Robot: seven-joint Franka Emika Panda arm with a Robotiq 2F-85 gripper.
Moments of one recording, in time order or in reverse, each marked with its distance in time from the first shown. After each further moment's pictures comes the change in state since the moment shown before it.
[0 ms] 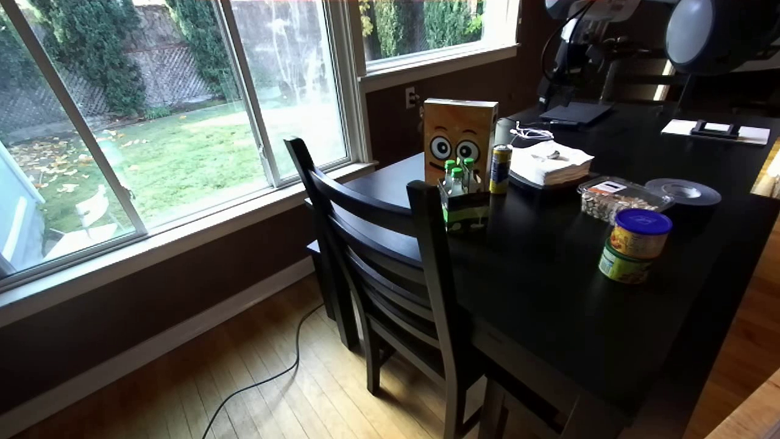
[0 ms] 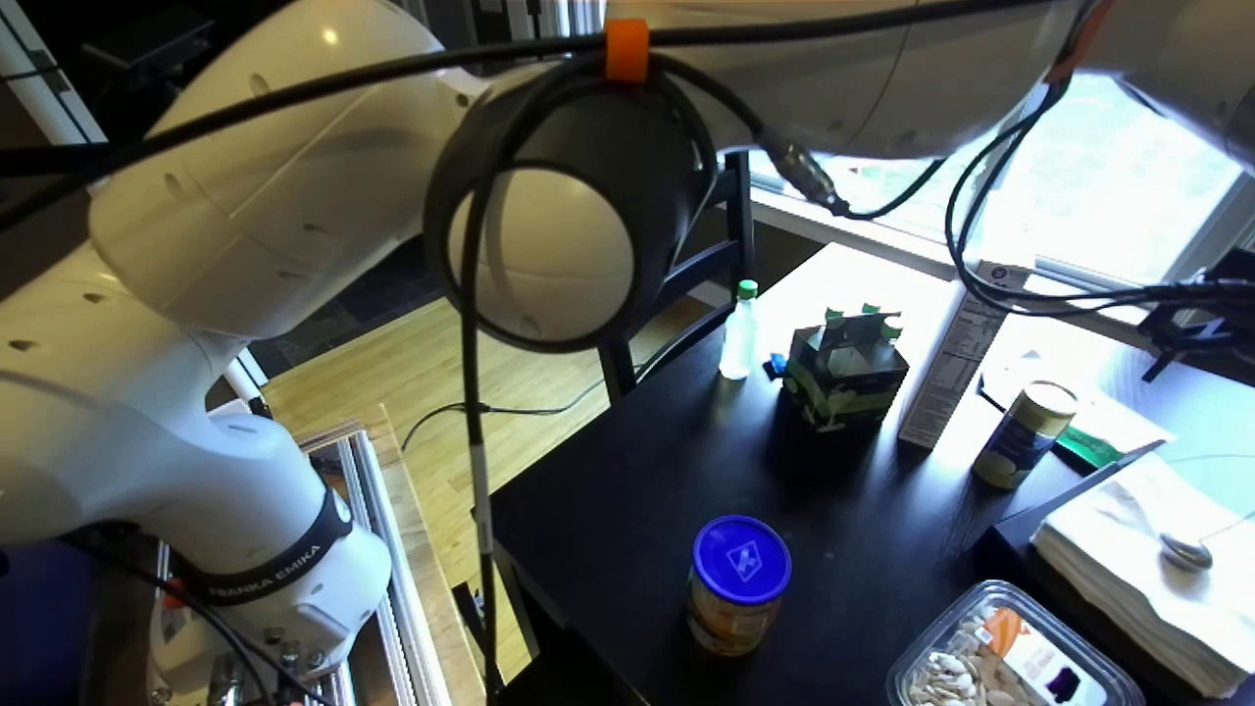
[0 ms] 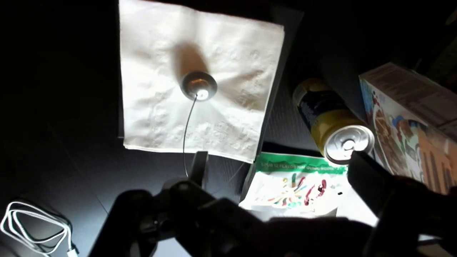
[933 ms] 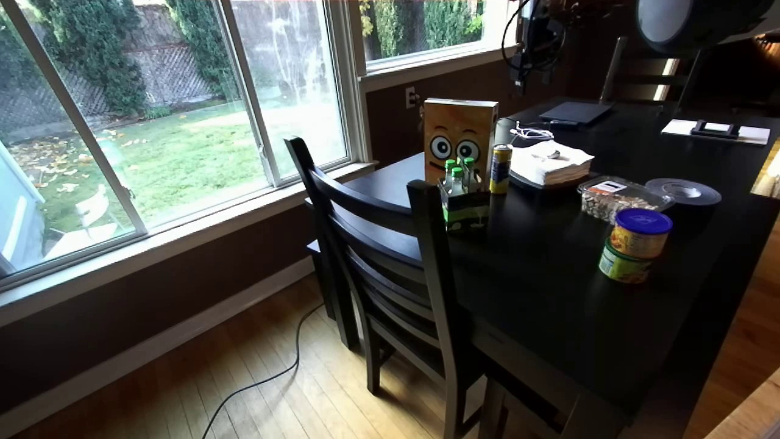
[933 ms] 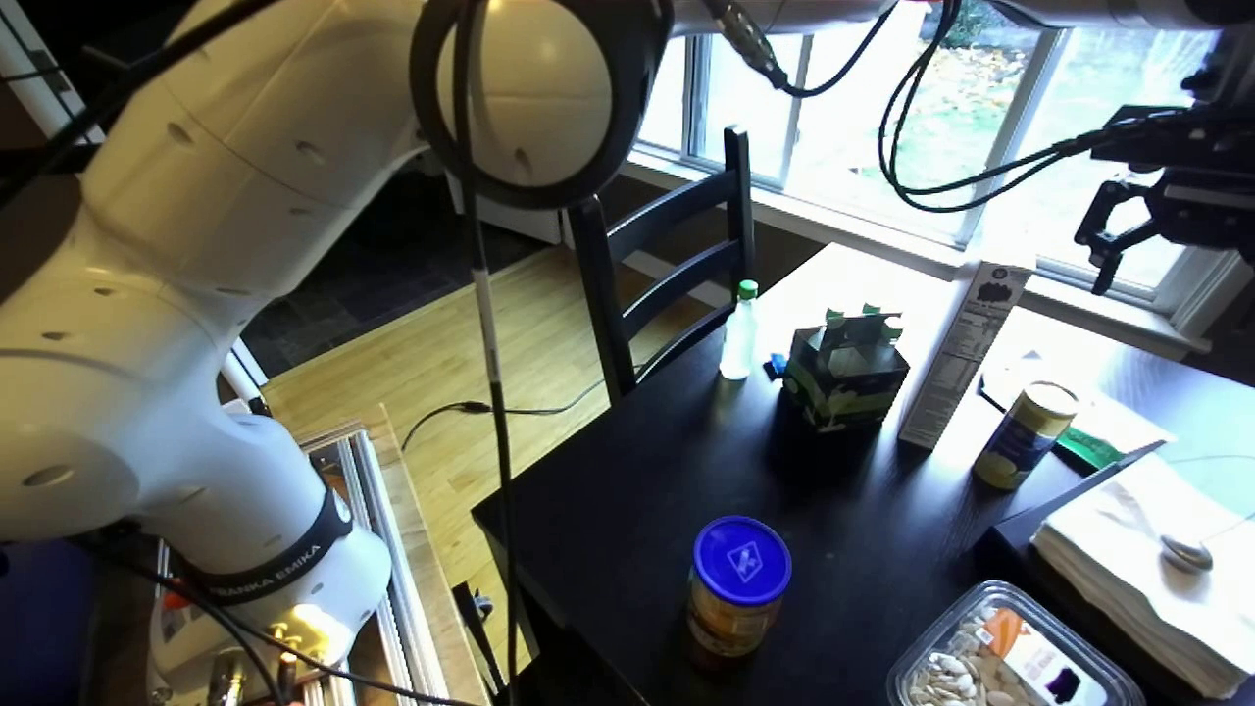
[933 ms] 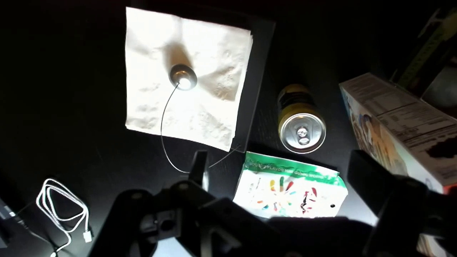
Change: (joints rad) arm 0.217 -0.103 -0.135 -0.051 -0.154 -0.078 0.155
